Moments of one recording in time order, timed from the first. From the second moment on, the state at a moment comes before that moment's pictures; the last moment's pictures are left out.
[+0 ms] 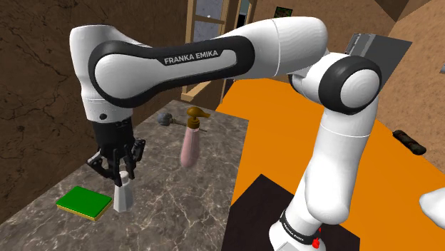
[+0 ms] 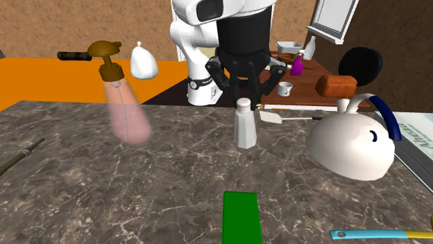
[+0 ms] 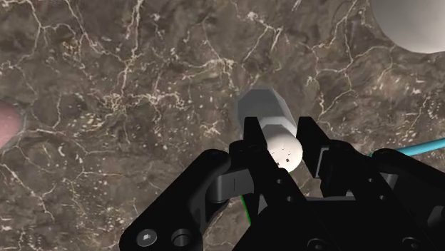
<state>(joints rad) 0.21 0.20 0.53 -1.72 0.07 1.76 0.58</state>
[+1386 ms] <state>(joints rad) 0.13 0.08 0.49 -1.65 0.11 1.57 0.47</state>
